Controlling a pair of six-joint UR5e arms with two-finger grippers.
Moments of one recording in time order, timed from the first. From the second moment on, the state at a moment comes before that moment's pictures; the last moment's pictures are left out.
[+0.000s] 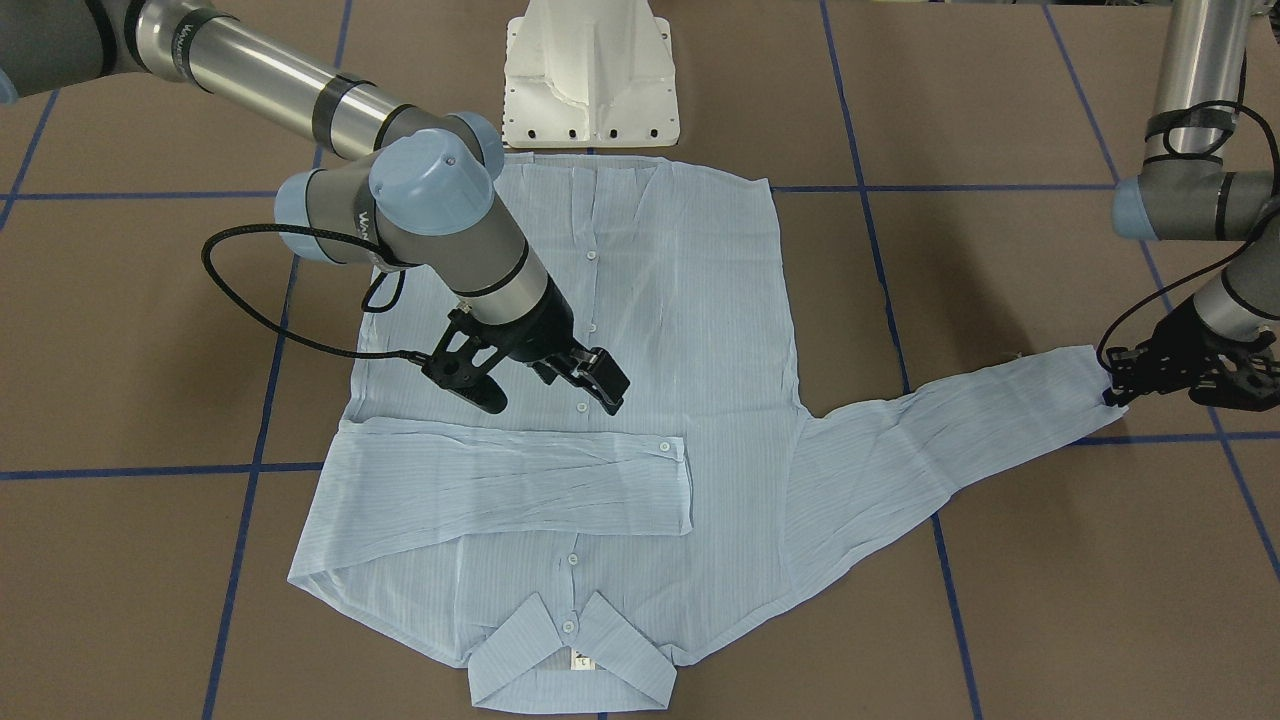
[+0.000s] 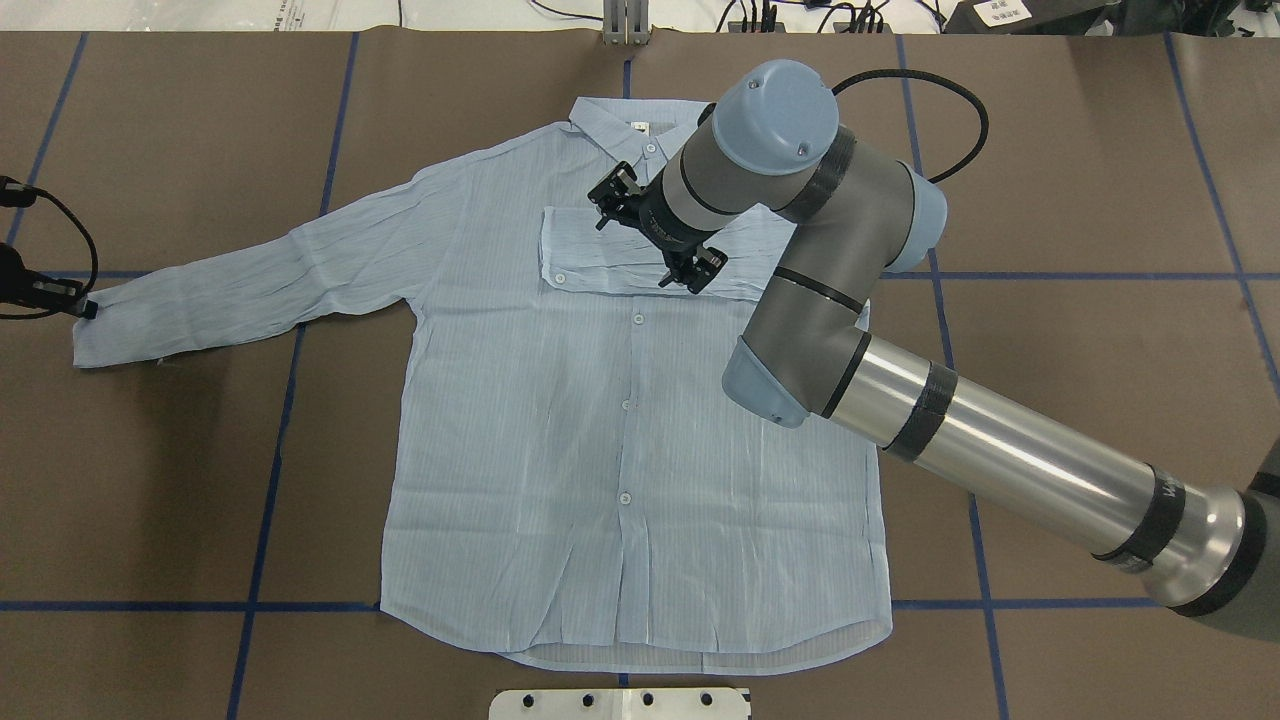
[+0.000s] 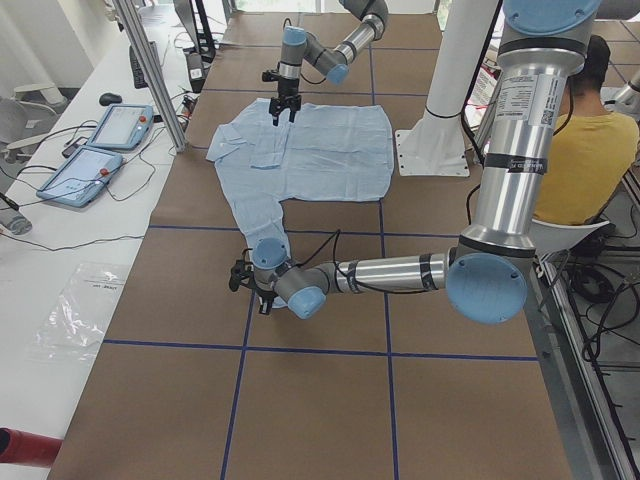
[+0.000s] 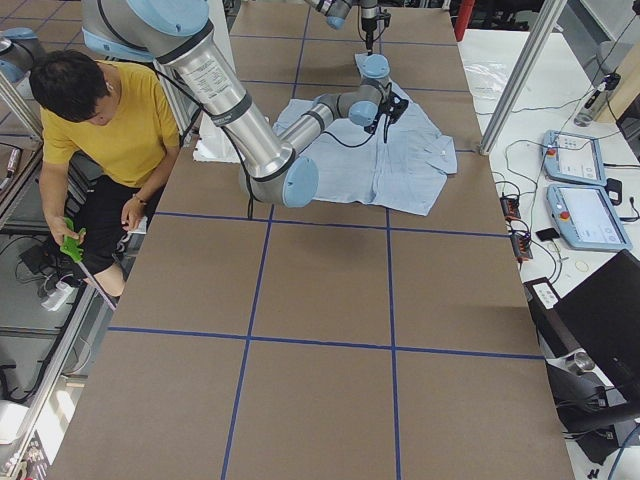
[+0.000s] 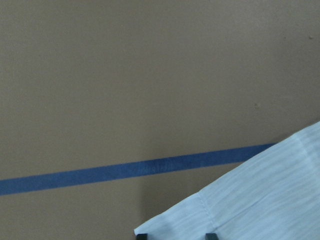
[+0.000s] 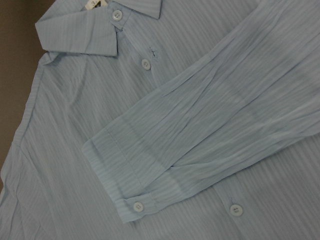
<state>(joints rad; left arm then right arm) -1.10 -1.69 -1.24 -2.42 -2.22 -0.63 0.67 -0.76 1.36 -1.09 1.99 1.88</state>
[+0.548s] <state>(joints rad) -1.10 -1.73 -1.35 -2.30 -2.26 -0.70 0.70 -0.78 1.39 -1.09 2.02 1.88</state>
